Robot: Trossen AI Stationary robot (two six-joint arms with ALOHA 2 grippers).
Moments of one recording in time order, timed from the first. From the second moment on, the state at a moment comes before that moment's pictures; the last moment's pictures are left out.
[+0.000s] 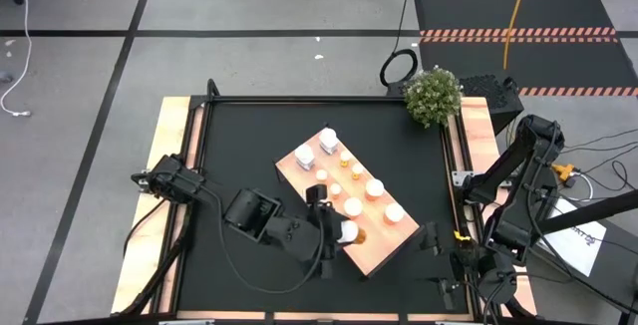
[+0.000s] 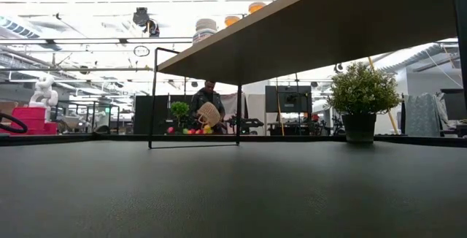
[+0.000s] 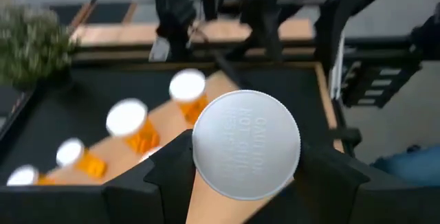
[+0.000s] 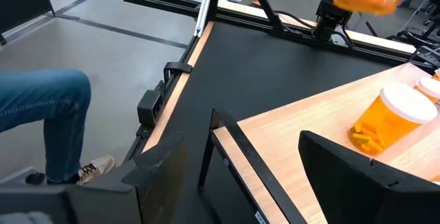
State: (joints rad) left arm -0.46 1.95 2.17 -0.85 -0.44 -0.25; right arm 1.09 1.25 0.98 -0.41 0.84 0.42
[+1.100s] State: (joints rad) left arm -0.39 2.11 2.17 -0.70 -0.42 -0.15; right arm 1.12 1.19 0.98 -0.49 0.84 0.47
